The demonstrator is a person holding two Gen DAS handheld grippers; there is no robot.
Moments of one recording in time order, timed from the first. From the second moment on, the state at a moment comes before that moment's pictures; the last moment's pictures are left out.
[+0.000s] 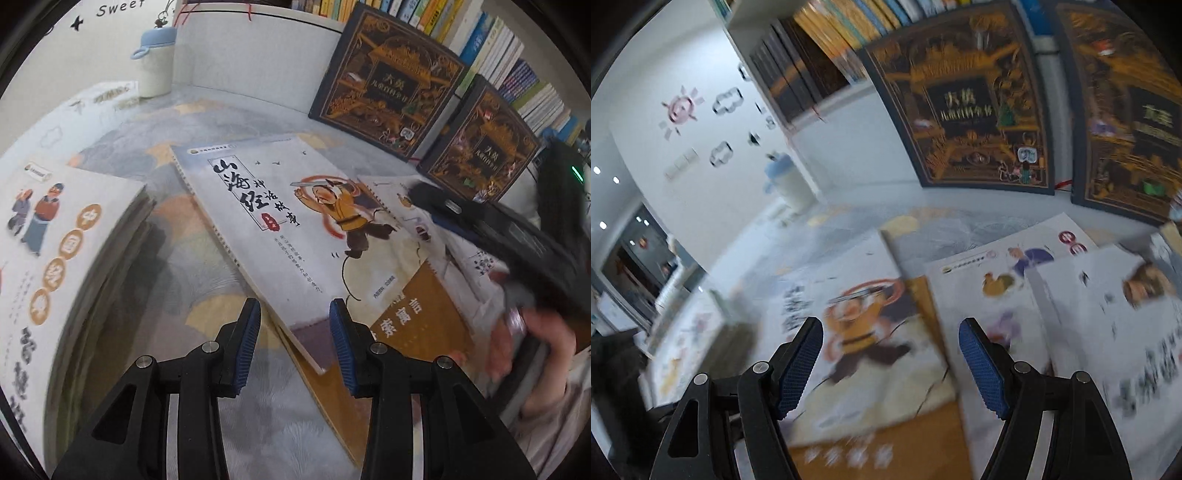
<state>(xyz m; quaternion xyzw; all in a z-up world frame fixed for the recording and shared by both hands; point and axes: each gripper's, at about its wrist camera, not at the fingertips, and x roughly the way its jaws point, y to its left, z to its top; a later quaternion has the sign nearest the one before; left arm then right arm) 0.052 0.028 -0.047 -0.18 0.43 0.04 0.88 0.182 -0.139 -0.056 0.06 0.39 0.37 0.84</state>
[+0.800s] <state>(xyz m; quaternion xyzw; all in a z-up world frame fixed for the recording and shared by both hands) 0.051 0.042 -0.053 -0.15 0.46 0.00 0.88 0.169 -0.130 -0.079 0.07 0.45 0.44 0.78</state>
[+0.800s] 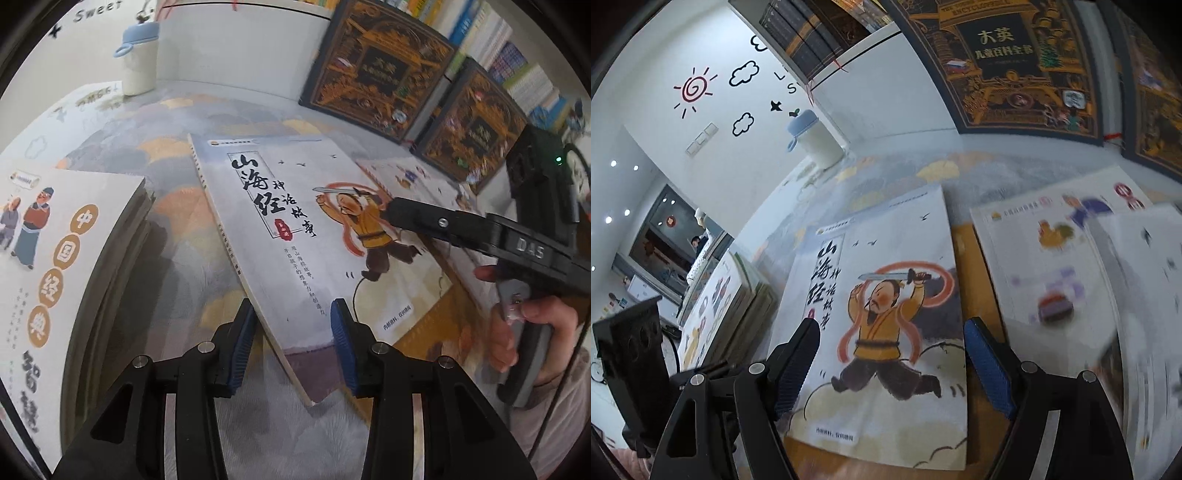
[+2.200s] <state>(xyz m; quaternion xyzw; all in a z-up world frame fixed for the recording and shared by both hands) -0.080 0.043 -0.069 -0.14 0.53 -0.19 0.82 -0.035 -0.236 -0.126 0.16 0.54 0.49 0.66</state>
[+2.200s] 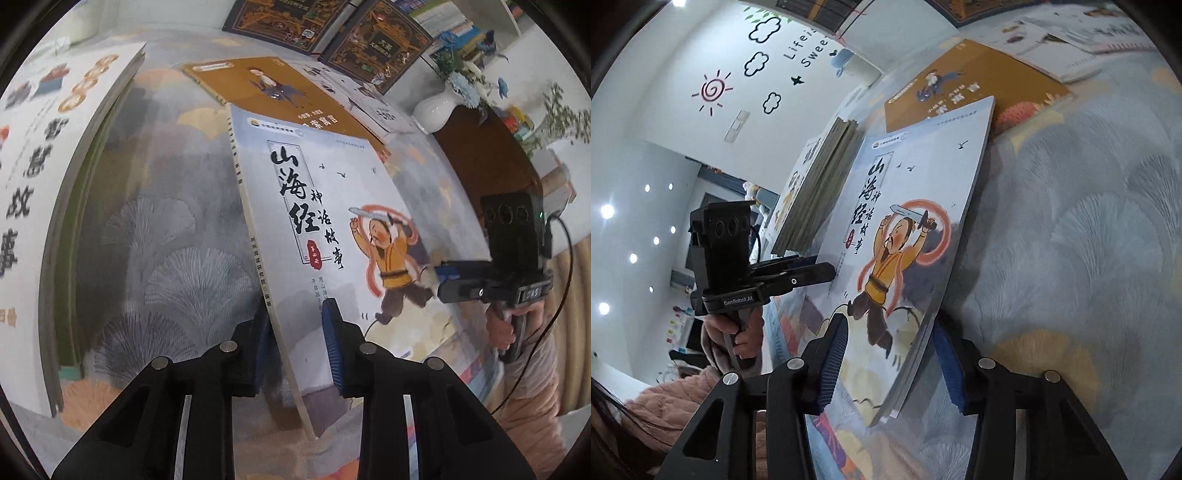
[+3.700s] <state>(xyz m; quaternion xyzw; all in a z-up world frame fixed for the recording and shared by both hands) -0.071 0.045 -0.068 -0.14 0.52 -0.18 0.82 -0.021 -0.219 -0.114 0.18 0.54 0.42 0.71</state>
